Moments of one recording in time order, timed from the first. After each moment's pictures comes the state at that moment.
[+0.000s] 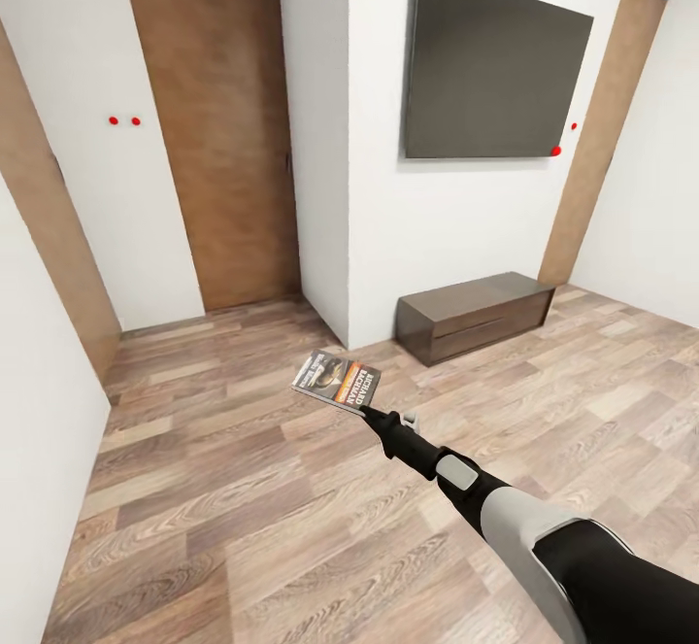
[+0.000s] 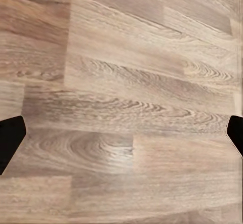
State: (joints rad) left arm -0.18 0.06 -0.07 -0.01 0.90 -0.53 -0.58; right arm -0.94 0.09 0.33 -0.03 -1.21 0.35 0.79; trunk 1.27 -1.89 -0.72
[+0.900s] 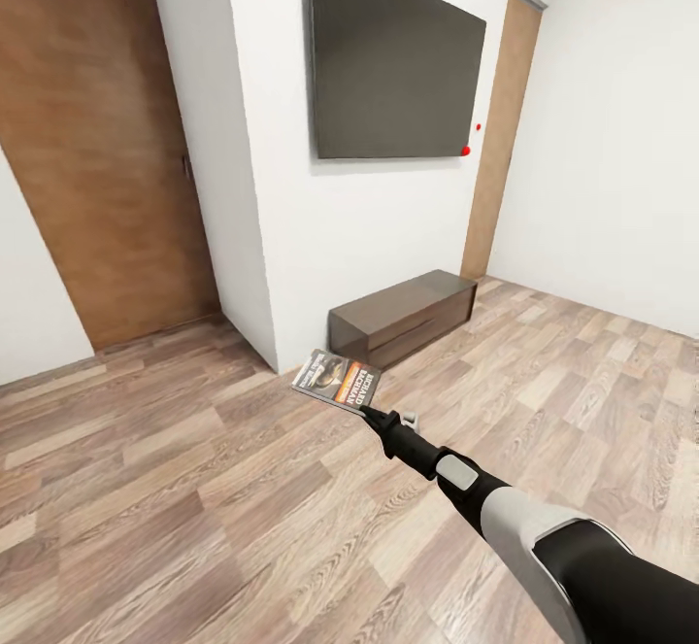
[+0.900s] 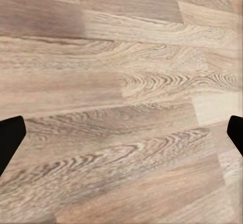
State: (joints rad) left arm -0.18 0.06 -0.07 -0.01 0.90 -0.53 -0.58; right arm -0.94 0.09 0.33 -0.03 -1.21 0.35 0.79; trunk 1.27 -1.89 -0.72
